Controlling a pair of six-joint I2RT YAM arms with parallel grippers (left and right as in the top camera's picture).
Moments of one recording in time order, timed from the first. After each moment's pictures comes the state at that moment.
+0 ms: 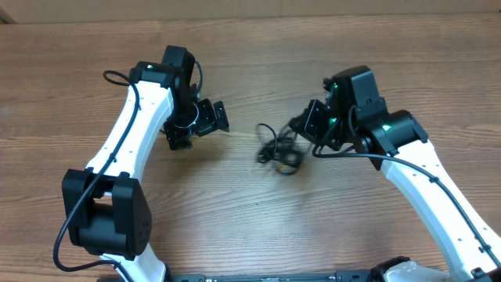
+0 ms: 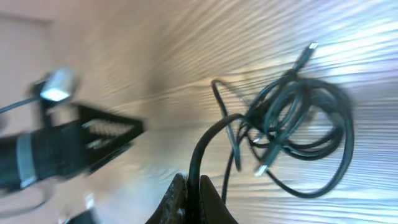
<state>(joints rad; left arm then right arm) -0.18 1.85 1.55 -1.23 0.31 -0.48 0.37 1.42 1.23 -0.78 -0.36 0.82</state>
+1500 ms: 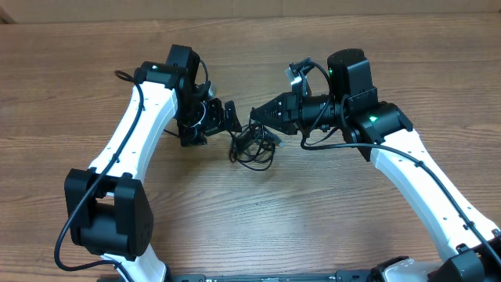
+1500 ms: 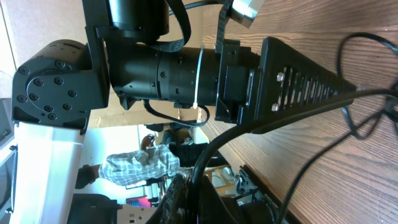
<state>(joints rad) -0.21 1.85 1.55 -1.20 0.45 -0.37 0.38 1.50 1.23 -0.37 -1.01 0.93</state>
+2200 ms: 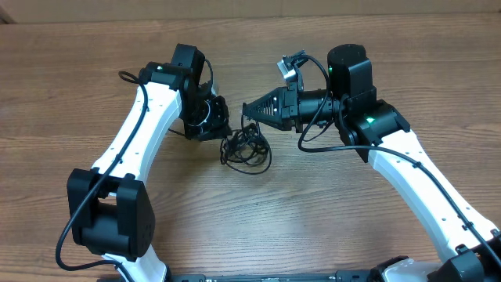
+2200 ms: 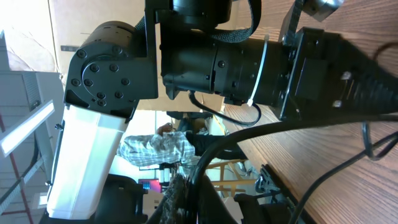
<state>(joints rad) -0.23 1.85 1.55 -1.16 0.46 -0.47 0.39 1.50 1.23 -0.20 -1.09 1.01</state>
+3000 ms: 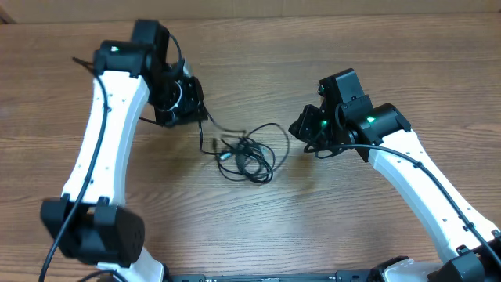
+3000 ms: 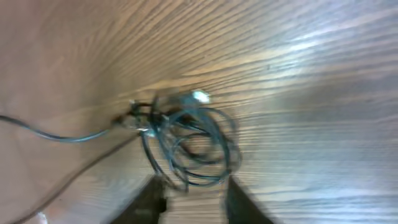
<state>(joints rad) -0.12 1.78 1.83 -1.43 0.45 -0.37 0.40 1.50 1.24 -0.82 -0.28 0.79</state>
